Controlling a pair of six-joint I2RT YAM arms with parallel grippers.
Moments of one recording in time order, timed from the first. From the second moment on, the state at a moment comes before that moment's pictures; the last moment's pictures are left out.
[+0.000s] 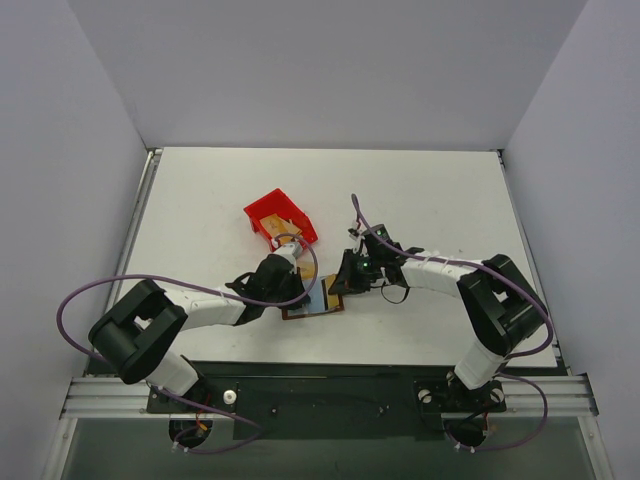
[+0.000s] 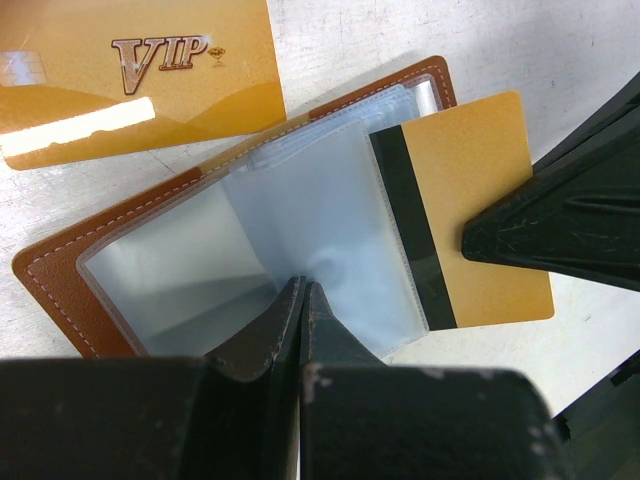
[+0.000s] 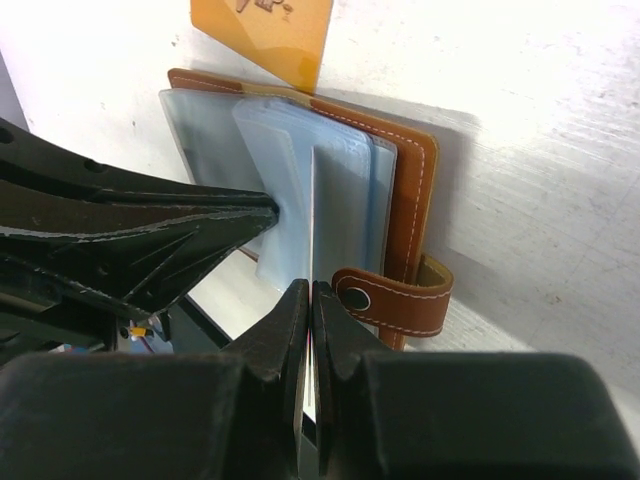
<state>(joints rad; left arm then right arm) -0.75 1.51 0.56 0.21 0.03 -0.65 0.59 1.67 0.79 -0.03 -0.46 0.71</state>
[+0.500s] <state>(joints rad) -0.75 1.51 0.56 0.21 0.03 -0.65 0.59 1.69 0.79 0.04 -0.53 0.73</state>
